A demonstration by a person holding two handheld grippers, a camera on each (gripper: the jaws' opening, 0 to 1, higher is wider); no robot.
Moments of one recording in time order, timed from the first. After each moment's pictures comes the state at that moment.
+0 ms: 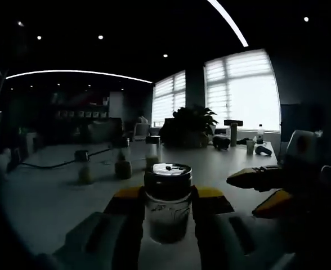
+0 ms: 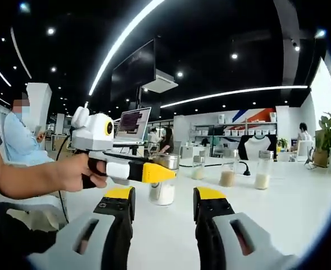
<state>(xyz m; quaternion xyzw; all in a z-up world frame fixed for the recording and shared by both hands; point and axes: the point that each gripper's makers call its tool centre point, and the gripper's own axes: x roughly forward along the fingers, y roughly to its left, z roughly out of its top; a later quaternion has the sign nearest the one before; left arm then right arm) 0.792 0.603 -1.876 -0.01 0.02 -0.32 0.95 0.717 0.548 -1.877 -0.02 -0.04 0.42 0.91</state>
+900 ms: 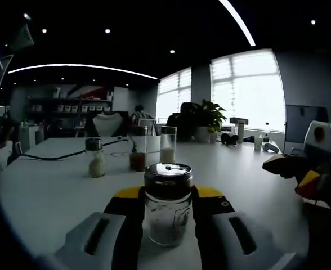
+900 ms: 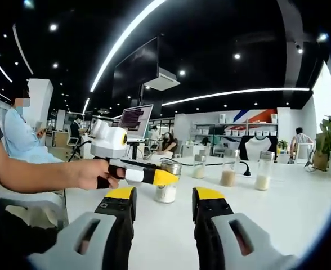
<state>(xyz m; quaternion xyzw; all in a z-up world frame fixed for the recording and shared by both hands) 0.824 0.631 -1.898 -0.02 0.04 -0.32 0.95 0.716 0.550 -1.878 -0.04 -0.03 0.42 0.90</state>
